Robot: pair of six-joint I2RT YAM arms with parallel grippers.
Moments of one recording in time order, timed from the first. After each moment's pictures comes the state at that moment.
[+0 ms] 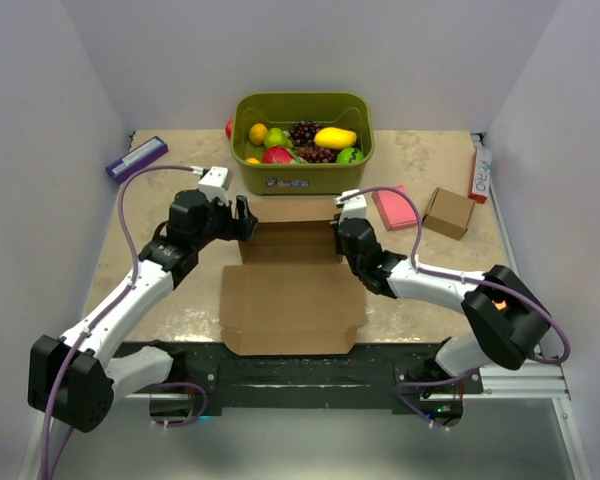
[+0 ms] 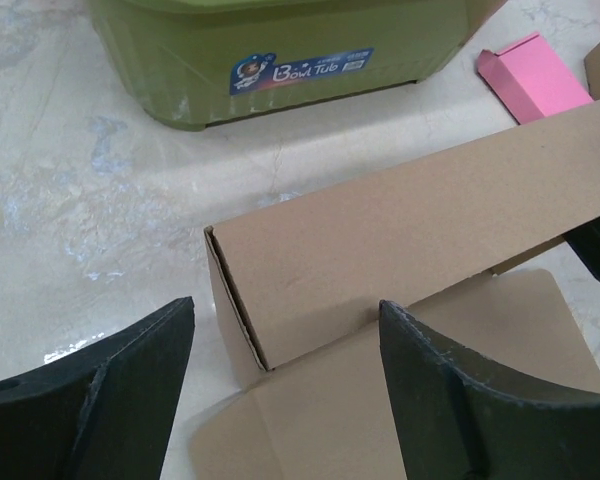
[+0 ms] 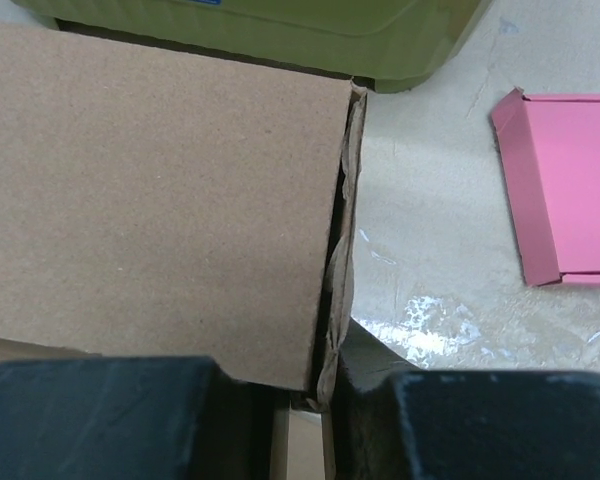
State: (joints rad) left arm -0.37 1.09 0.79 -0.11 0.07 -0.21; right arm 0.75 1.48 0.72 0.31 0.53 0.20
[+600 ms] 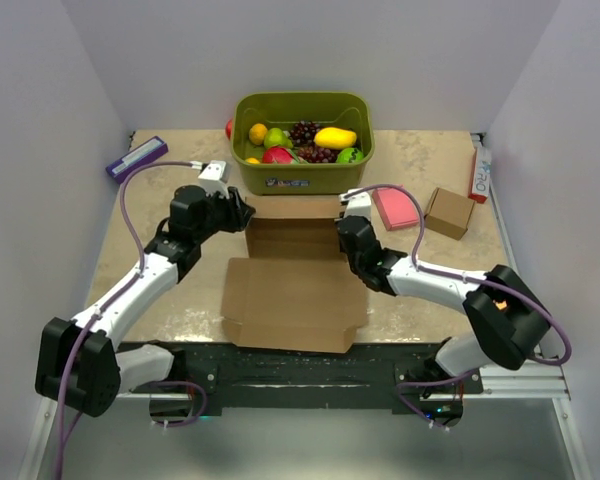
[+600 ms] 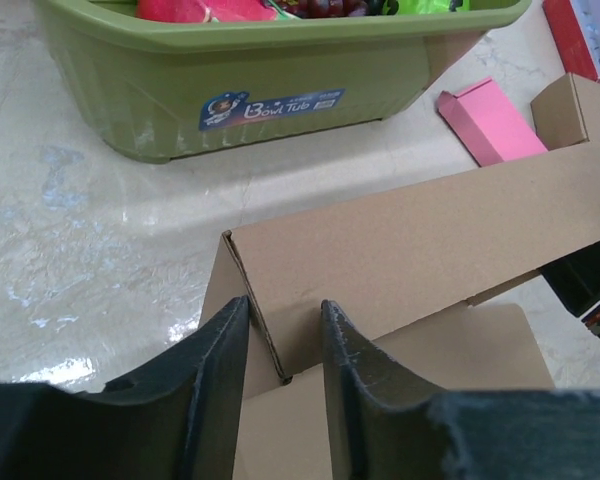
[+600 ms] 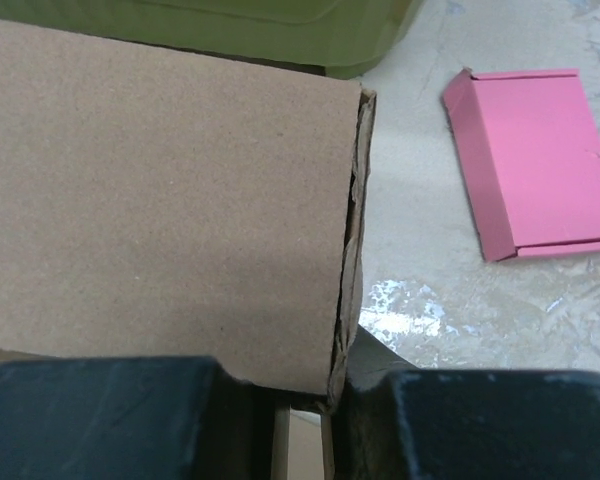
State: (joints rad) left arm -0.34 1.18 0.77 0.05 0.17 -0.29; right arm 0.75 1.47 0.73 0.24 0.62 0.24
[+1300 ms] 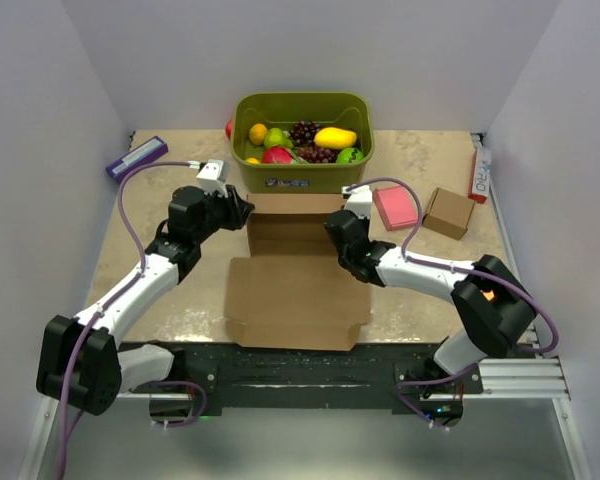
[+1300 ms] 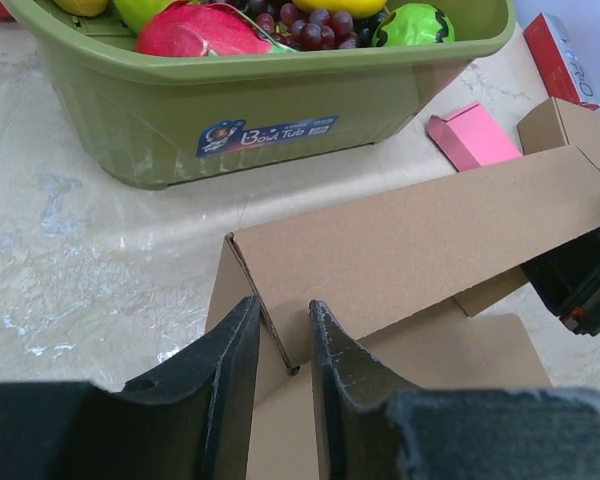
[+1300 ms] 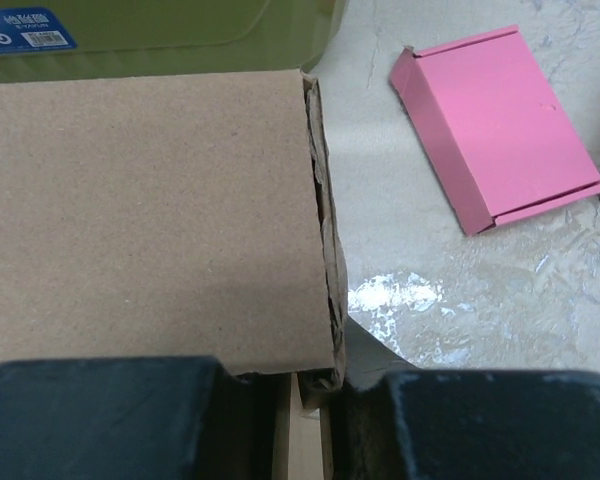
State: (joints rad) left arm -0.33 1.20 0.75 0.15 0.20 -0.30; right arm 0.77 1.56 0.85 0.09 0.80 0.43
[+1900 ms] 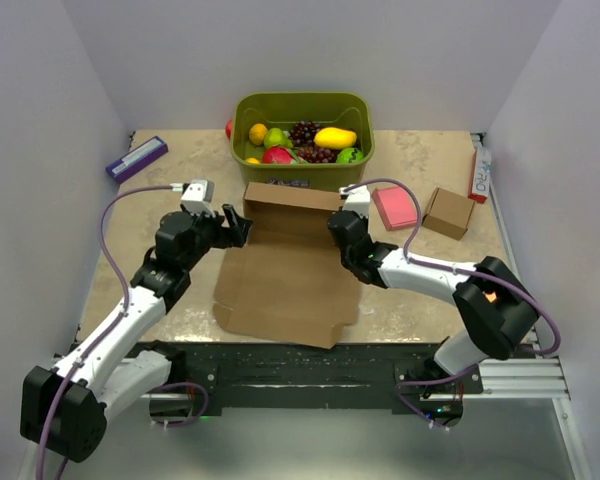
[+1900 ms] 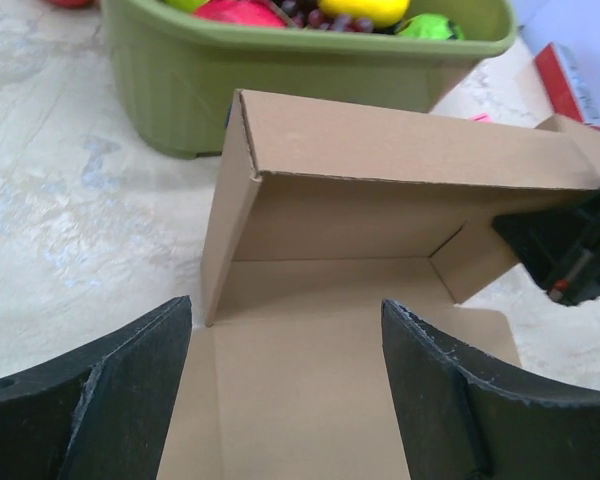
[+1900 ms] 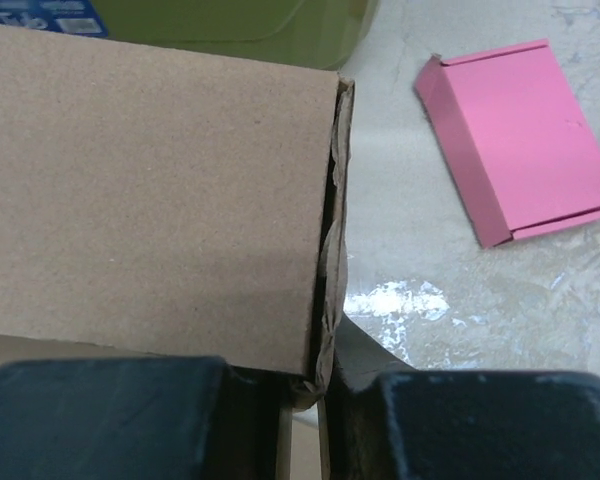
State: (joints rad) left arm -0.35 0.93 0.61 0.08 0.06 -0.34; right arm 0.76 1.55 0.83 0.14 0.74 0.37
